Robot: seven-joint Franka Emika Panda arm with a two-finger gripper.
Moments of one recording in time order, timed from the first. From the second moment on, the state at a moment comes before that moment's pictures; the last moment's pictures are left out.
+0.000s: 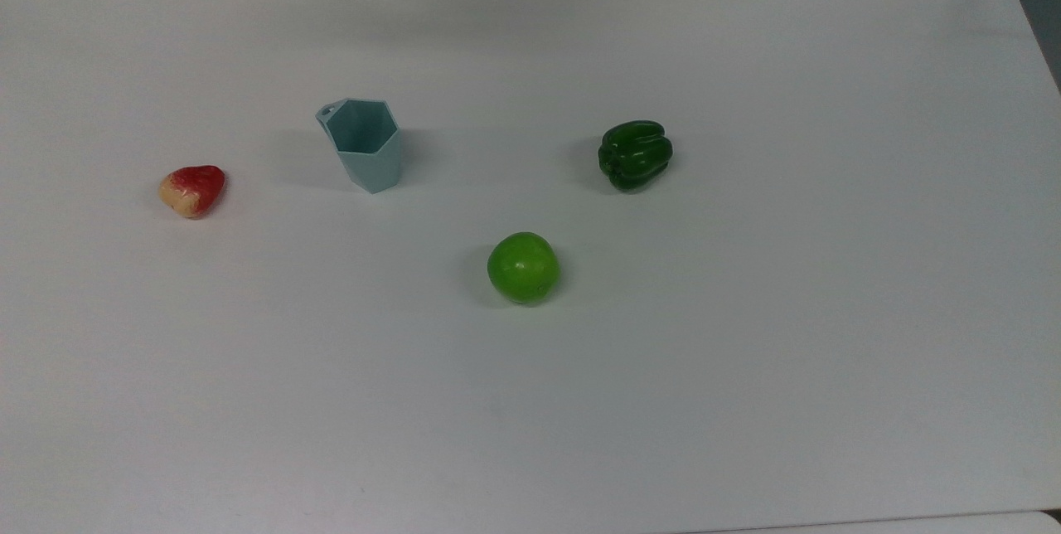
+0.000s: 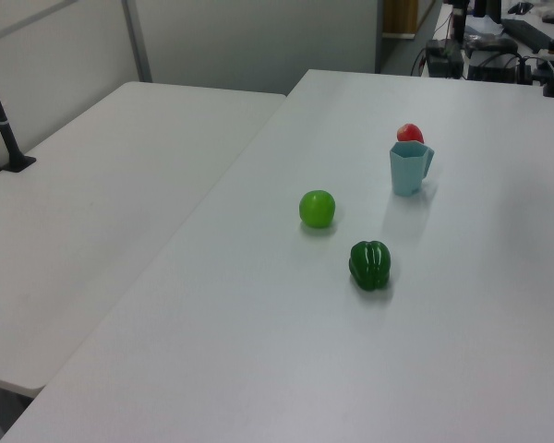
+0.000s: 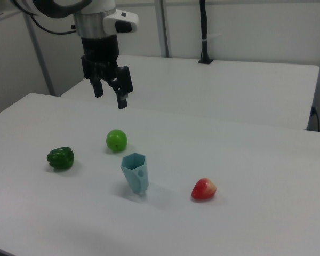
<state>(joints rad) -0.01 0.02 -0.21 -1.45 0.03 1.45 0.00</state>
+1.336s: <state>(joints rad) -0.01 0.03 -0.21 -1.46 0.03 1.45 -0.04</state>
